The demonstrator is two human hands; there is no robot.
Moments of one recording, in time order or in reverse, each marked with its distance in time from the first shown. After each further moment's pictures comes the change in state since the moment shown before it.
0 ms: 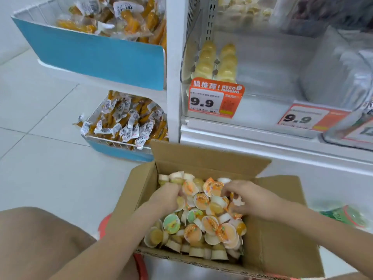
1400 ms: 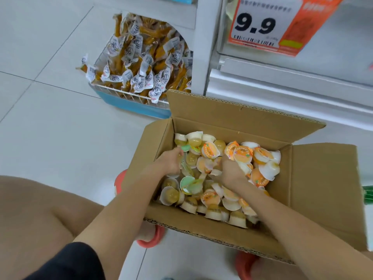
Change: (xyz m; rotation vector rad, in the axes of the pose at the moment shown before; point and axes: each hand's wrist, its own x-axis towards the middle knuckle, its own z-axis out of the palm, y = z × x) left_hand 0.039 -0.077 0.042 -0.355 -0.139 -0.258; right_hand 0.124 -0.017 0.136 0.275 0.052 0.499
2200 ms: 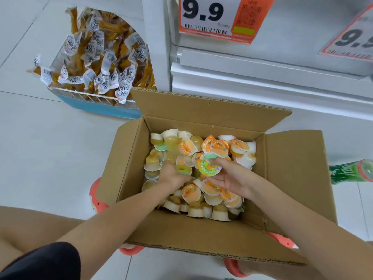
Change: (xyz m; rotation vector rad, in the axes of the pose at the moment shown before) left_hand 0.013 0.035 0.087 -0.388 0.206 -0.152; right_hand -0.050 0.033 -0.049 1.536 -0.372 0.326
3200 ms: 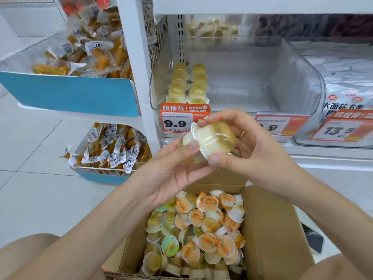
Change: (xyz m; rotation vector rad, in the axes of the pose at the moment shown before) left_hand -0.214 0.210 -0.144 -1.044 -0.850 0.503; right_hand -0.218 -0.123 0.075 -0.642 -0.281 -1.235
